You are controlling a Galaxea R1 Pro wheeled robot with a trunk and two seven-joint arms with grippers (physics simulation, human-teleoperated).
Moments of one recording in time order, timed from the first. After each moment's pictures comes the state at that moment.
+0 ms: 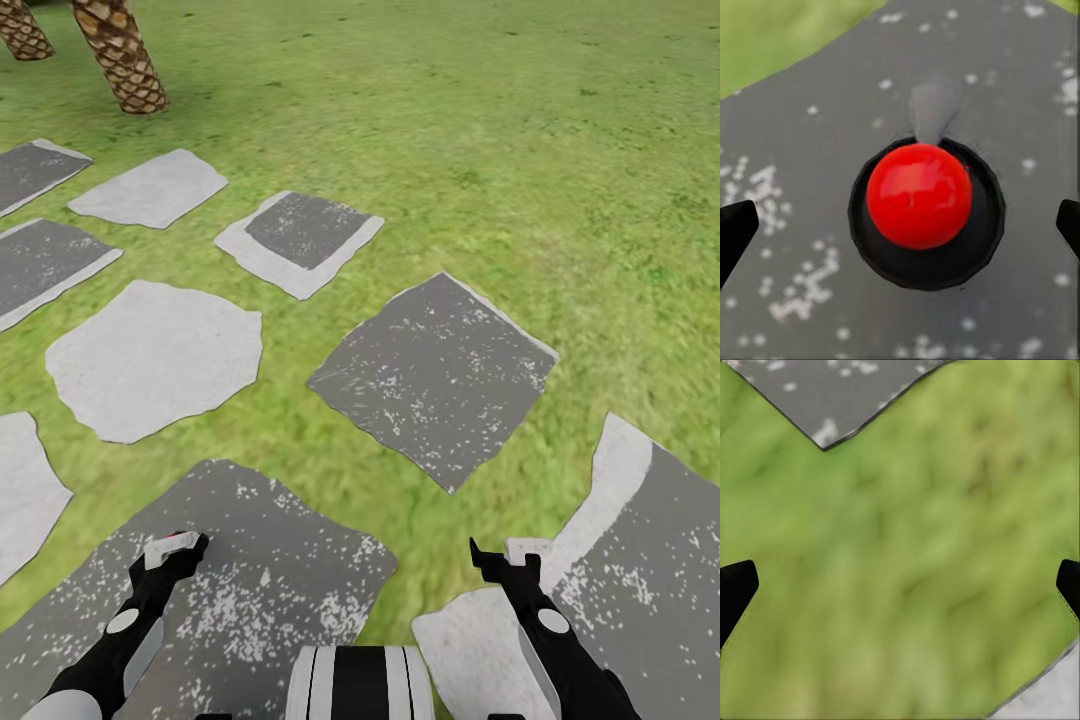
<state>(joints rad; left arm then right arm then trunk) -0.52 0.16 0.12 -0.49 0.17 -0.29 0.02 -0.42 -0.04 -0.09 -0.73 0.04 -0.15 0.01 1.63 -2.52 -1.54</state>
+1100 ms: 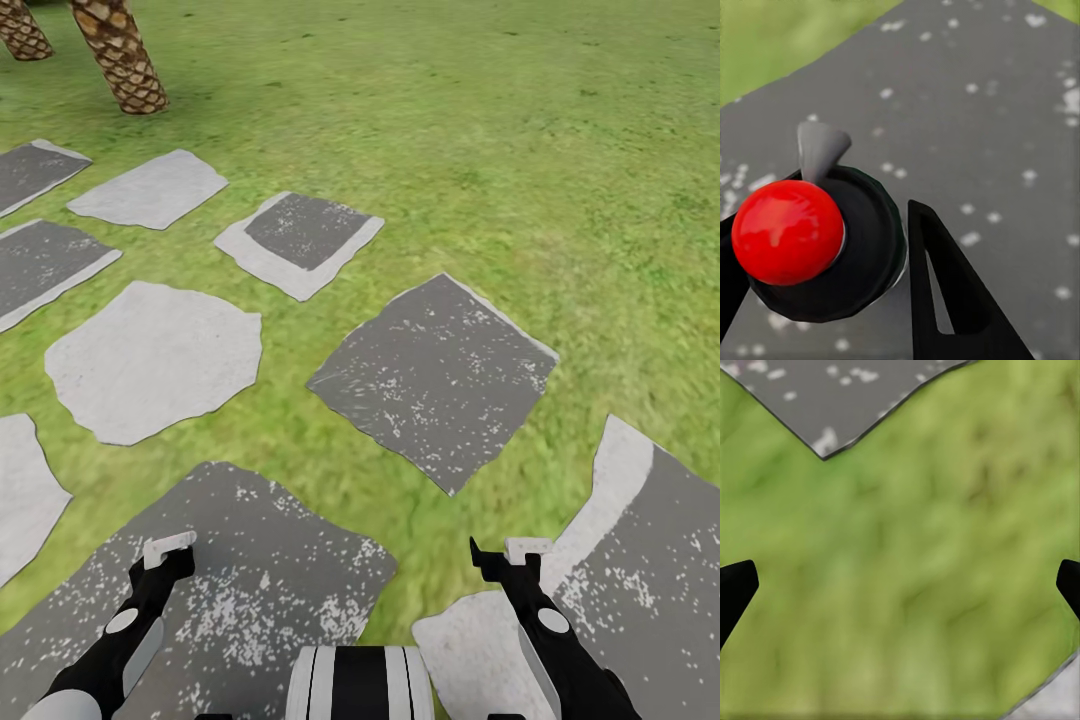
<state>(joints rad) -0.52 0.17 0.12 -0.49 0.17 -0.29 0.02 -0.42 -0.04 -0.09 -0.74 0.04 -0.15 0.01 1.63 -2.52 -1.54</state>
